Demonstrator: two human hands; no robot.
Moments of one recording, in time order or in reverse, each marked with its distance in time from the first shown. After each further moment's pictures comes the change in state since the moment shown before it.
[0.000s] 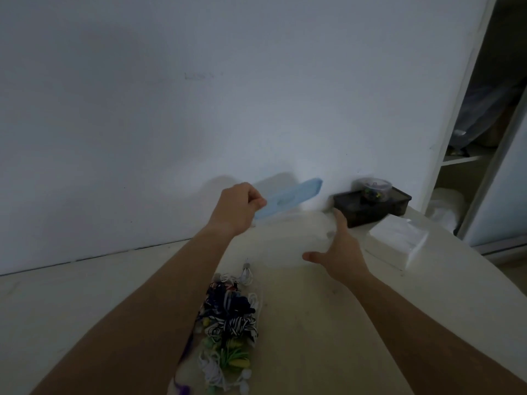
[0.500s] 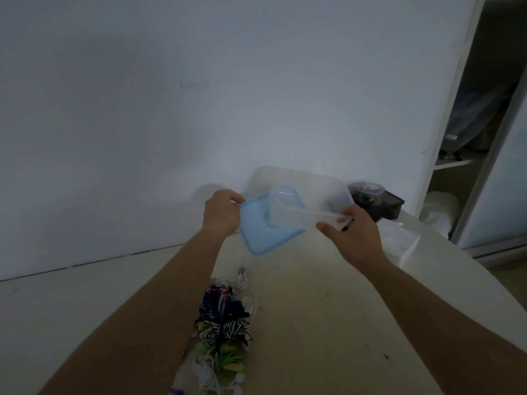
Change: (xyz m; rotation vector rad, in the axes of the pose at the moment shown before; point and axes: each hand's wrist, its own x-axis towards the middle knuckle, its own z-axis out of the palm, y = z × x) left_hand 0.012 -0.017 0.007 -0.065 0.146 -0.241; right_hand 0.012 -0.013 -0.046 0.041 0.213 -0.070
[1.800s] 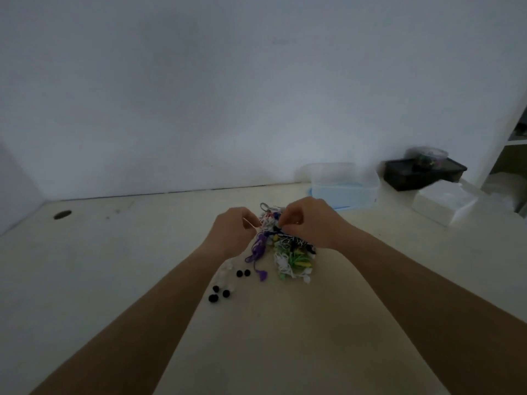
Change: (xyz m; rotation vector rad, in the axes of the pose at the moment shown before) left_hand -0.188 -0.089 -0.121 0.166 -0.215 -0.065; right_hand -0.145 -0.127 0.065 -0.153 -0.690 -0.483
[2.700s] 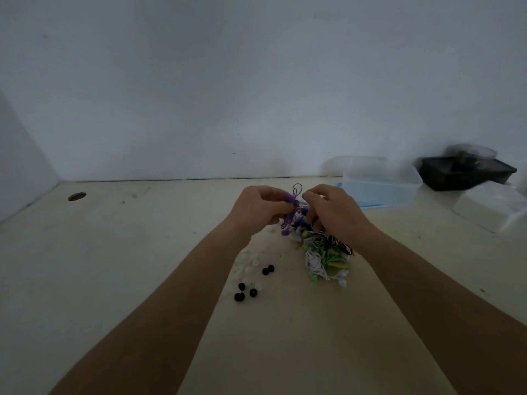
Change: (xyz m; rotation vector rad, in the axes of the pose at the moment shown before) left_hand 0.014 -0.003 -0.017 -0.748 -0.077 -0.114; right_hand 0.026 -0.021 0.032 0.344 0.185 0.289
